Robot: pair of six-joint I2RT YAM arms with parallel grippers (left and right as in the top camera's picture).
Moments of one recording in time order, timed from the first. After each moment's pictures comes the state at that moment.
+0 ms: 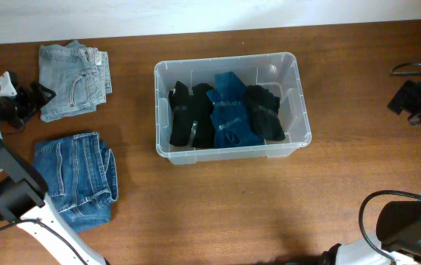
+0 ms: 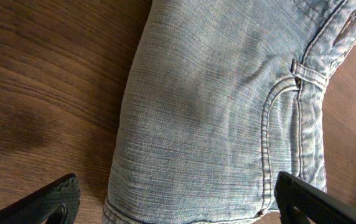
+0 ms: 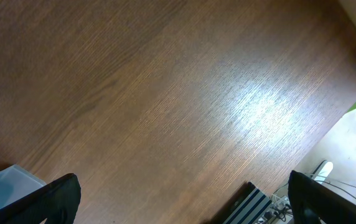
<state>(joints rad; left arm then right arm) 0.57 2.44 2.08 -0.84 0.52 0.00 -0.44 1.74 1.96 -1.60 0.26 0.36</state>
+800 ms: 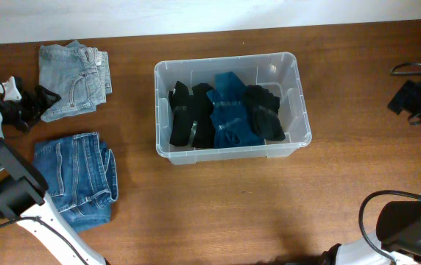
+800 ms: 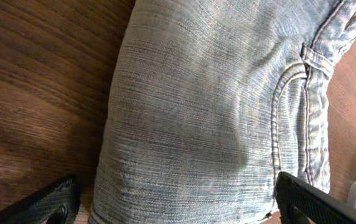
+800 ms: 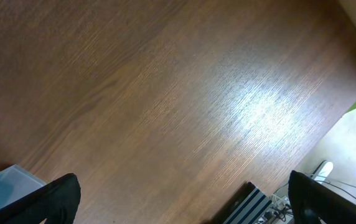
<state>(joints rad) 0.57 2.48 2.08 -0.85 0.58 -0.01 -0.44 1.74 1.96 -1.60 0.26 0.36</state>
